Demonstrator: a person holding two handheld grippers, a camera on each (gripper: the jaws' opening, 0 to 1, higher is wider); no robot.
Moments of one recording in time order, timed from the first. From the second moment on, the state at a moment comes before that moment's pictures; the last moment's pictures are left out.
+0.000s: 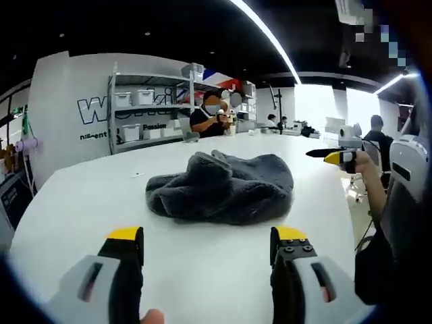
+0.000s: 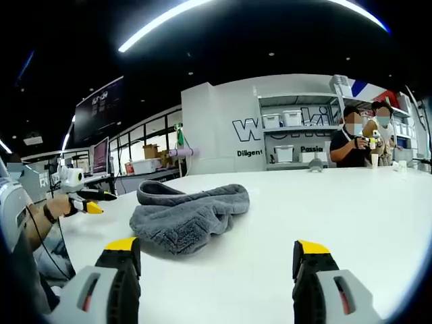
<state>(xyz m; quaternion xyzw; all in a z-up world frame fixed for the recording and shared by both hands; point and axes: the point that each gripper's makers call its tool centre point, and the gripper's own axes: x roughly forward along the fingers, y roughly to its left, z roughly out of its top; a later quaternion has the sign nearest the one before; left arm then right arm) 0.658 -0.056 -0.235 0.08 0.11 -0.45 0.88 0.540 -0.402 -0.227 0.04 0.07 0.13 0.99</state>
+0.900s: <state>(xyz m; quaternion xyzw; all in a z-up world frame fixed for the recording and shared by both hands) 0.770 -0.101 -0.241 -0.05 0.14 -0.49 0.86 0.531 -0.408 -0.222 0.04 0.06 0.12 0.99</state>
